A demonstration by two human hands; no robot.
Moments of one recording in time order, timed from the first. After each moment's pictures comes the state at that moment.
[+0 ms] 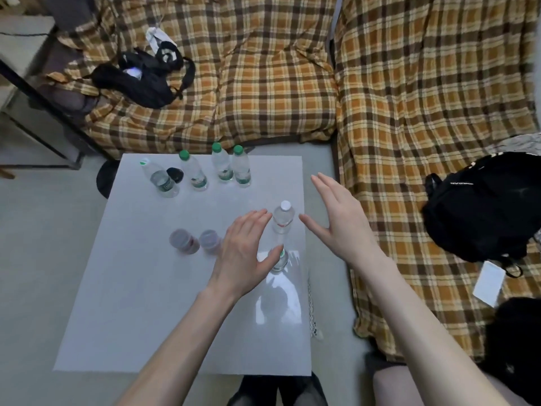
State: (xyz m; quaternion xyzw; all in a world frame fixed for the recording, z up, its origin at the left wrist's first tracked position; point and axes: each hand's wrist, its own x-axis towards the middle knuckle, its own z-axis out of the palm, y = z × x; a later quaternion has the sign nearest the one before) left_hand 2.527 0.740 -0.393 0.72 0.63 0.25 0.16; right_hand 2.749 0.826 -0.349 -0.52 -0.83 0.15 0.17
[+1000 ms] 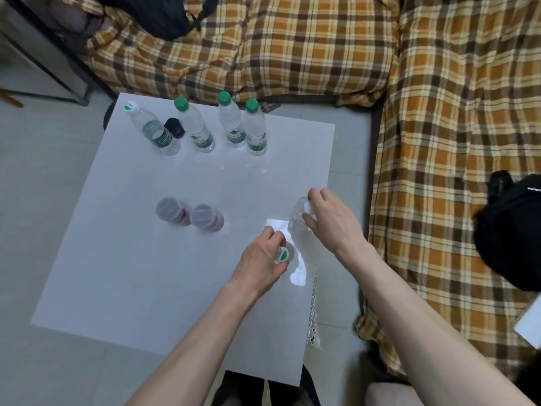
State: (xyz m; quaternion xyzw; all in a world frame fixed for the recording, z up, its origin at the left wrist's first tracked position) left_hand 2.566 0.776 -0.526 0.60 0.71 0.12 0.35; right_hand 2.716 0.902 -0.511 -0.50 -0.83 0.23 -0.04
